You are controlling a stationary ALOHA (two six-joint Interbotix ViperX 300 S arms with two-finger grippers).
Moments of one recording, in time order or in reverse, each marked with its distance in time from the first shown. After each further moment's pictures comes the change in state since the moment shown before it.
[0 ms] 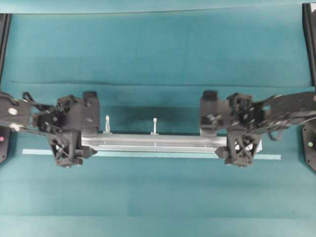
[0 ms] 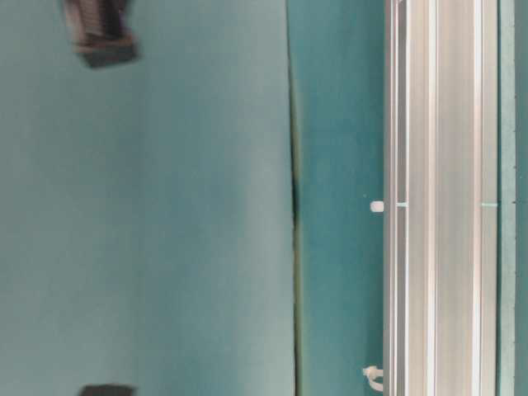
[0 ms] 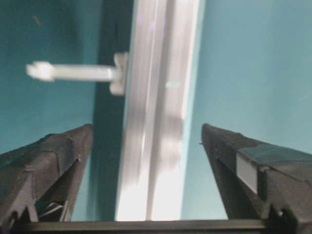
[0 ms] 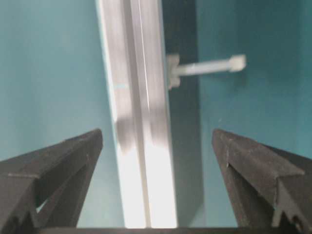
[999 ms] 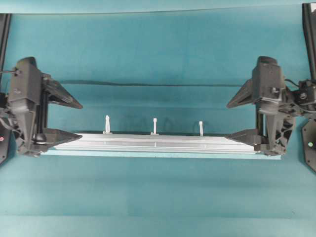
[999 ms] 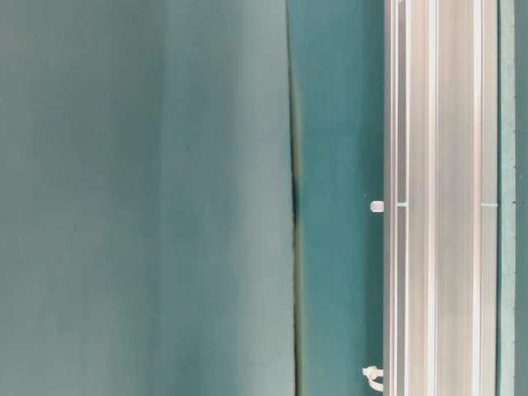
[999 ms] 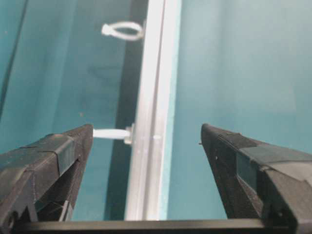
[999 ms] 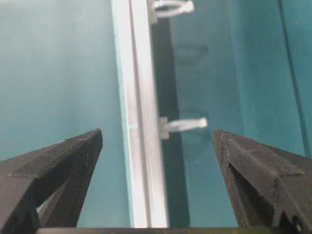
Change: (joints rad) left arm 0.021 -0.433 0.028 -0.002 0.031 0.000; right arm -0.026 -0.368 0.035 -0.002 -0.040 0.002
